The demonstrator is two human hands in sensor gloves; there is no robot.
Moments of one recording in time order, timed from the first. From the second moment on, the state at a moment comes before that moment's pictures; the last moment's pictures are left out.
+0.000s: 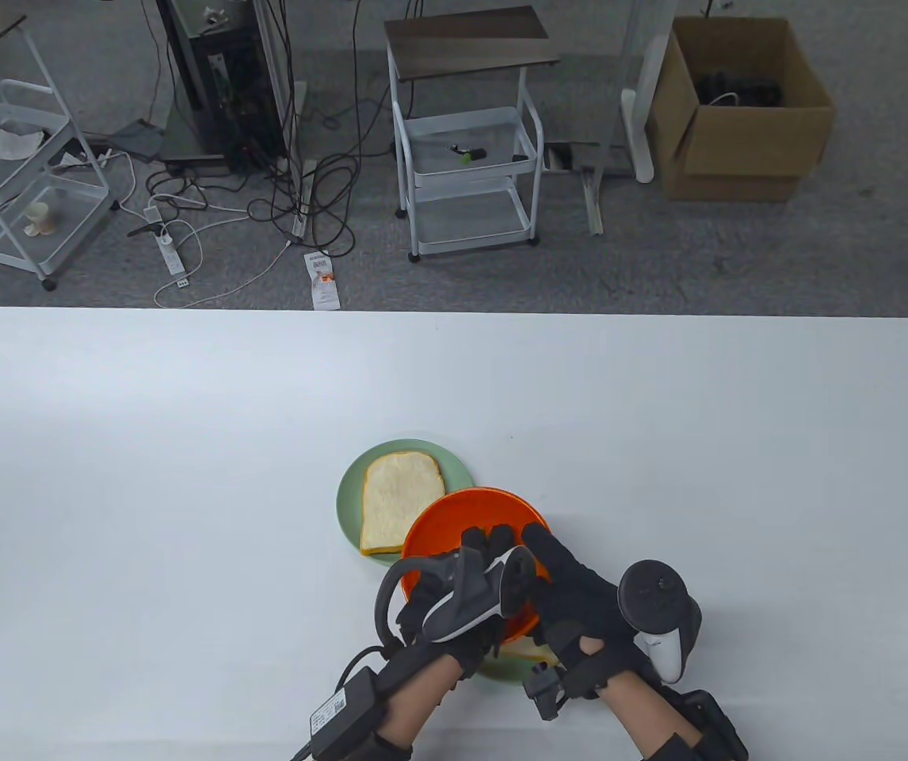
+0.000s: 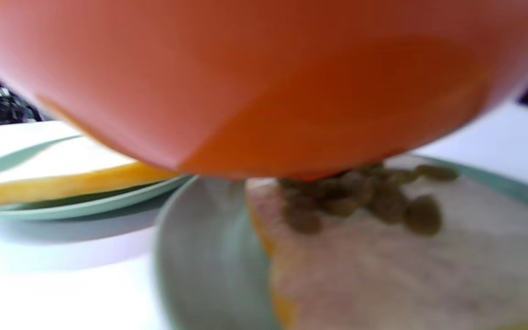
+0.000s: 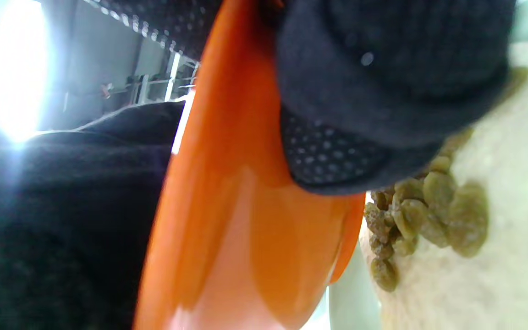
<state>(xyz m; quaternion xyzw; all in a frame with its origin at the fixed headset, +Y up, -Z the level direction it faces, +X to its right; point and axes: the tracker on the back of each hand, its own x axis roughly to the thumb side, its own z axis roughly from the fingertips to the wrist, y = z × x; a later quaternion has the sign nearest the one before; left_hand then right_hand) -0.017 -0.717 -0.263 -0.04 -0.12 0.00 0.99 0.151 -0.765 -0.251 0.03 0.01 0.82 0.58</state>
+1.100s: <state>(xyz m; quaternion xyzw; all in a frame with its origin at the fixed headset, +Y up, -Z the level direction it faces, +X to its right) -0.032 -0.701 -0.250 0.19 -0.18 0.13 0.96 0.188 -0.772 -0.273 -0.03 0.00 0.82 0.57</state>
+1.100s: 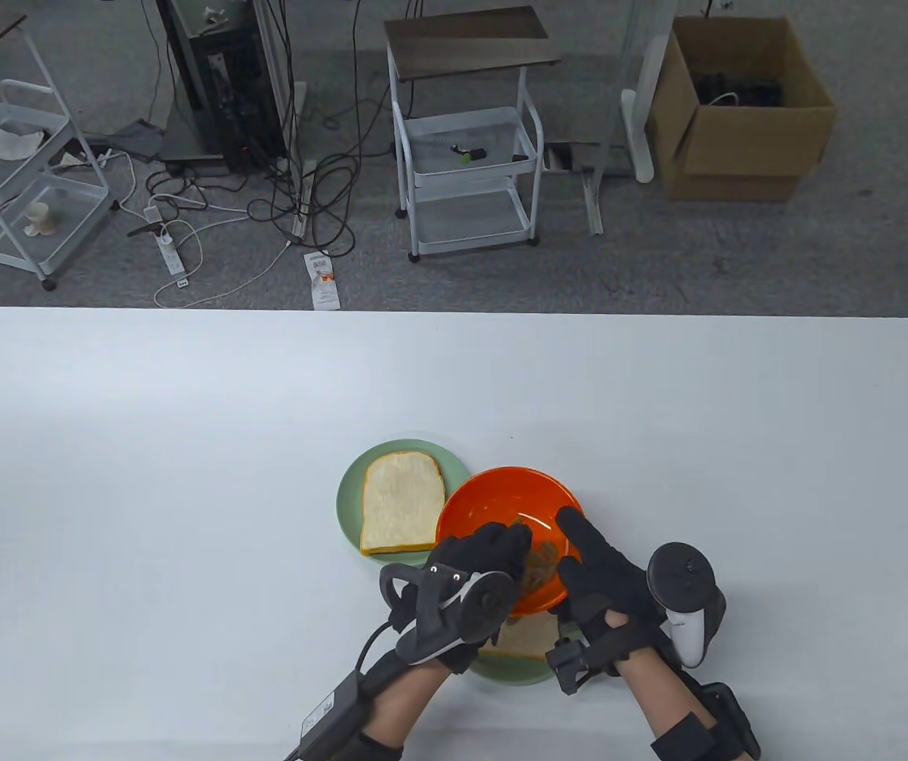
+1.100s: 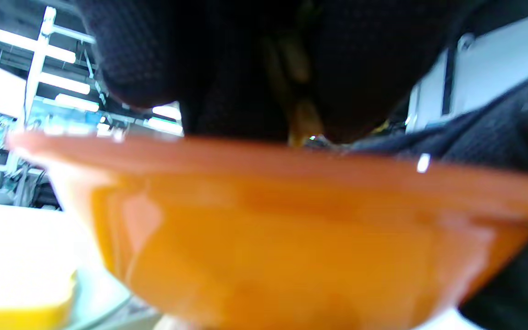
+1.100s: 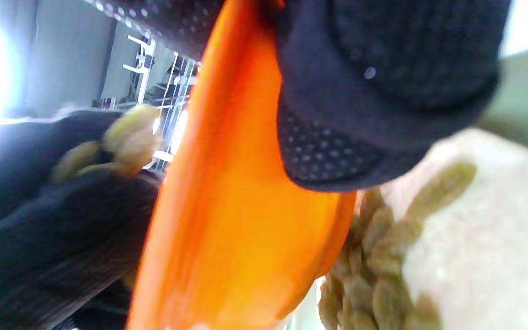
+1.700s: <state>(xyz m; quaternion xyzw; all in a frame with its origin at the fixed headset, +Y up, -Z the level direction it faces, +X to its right) 0.006 -0.740 -0.255 -0.03 -0.22 -0.04 0.97 0.259 -0.773 -0.294 -0.13 -0.11 0.84 0.52</state>
